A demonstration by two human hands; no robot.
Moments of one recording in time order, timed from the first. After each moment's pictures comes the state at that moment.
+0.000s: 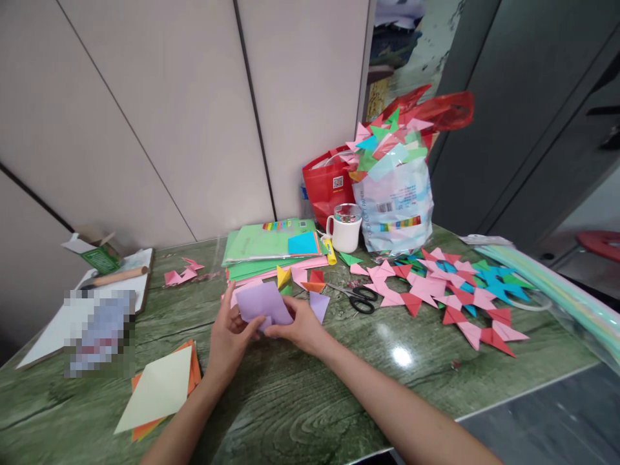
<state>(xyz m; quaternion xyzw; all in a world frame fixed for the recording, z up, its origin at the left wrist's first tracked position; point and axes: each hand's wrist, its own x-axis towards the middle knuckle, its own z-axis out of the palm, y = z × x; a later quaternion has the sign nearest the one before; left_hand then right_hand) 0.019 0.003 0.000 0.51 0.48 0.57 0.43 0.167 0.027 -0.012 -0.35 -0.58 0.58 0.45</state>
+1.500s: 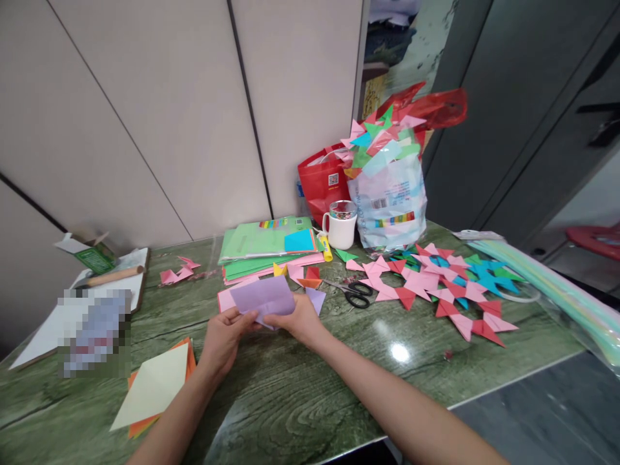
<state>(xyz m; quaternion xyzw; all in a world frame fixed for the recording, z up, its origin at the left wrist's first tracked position) 0.016 0.008 -0.002 0.41 0.47 0.54 0.56 0.166 0.029 -0.017 -0.44 -0.54 0.54 0.47</state>
